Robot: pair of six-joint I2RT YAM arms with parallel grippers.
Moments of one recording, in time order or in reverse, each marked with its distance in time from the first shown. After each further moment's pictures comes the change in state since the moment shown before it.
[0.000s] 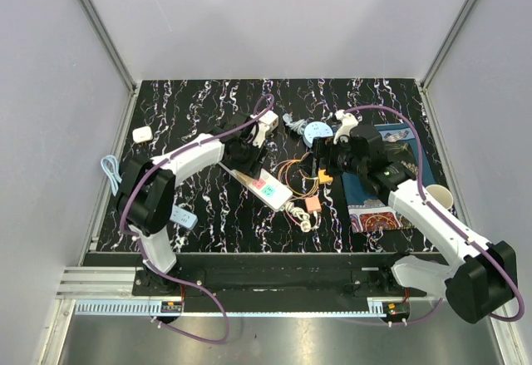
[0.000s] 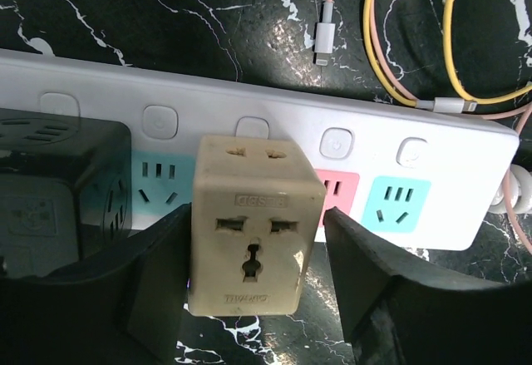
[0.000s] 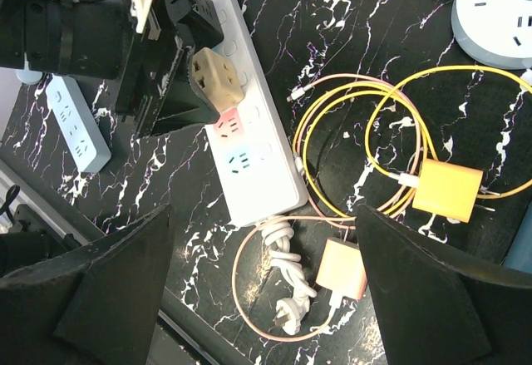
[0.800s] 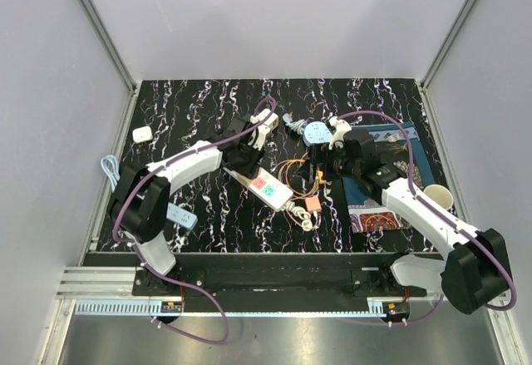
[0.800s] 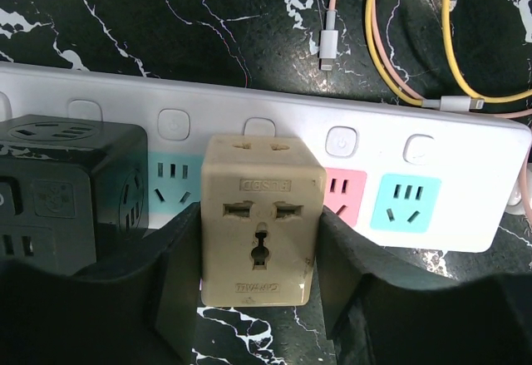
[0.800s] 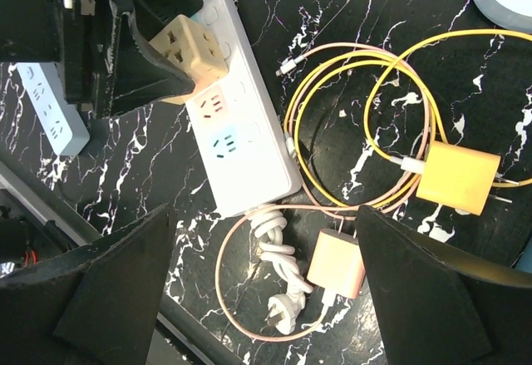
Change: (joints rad) left arm -0.029 -0.067 -0.088 0.096 -0.059 0.022; right arm 0.000 0.050 -0.061 0.048 -0.024 -0.004
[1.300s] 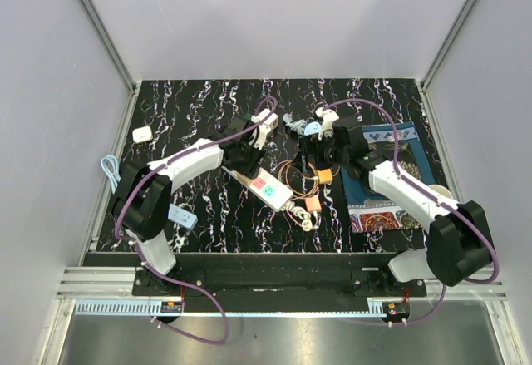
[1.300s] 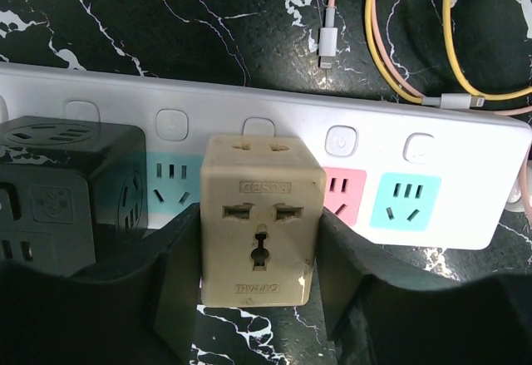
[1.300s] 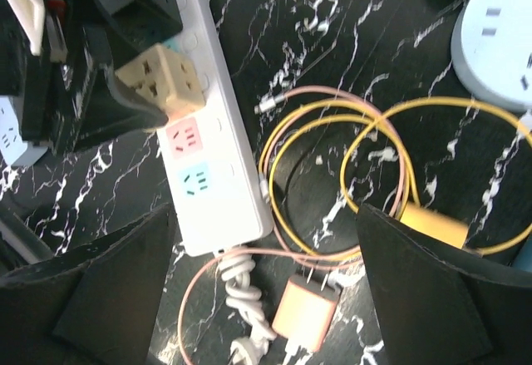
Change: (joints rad) left arm 0.000 0.015 0.027 -0.033 0.008 0.007; right arm 0.000 0.181 0.105 0.039 0.008 -0.124
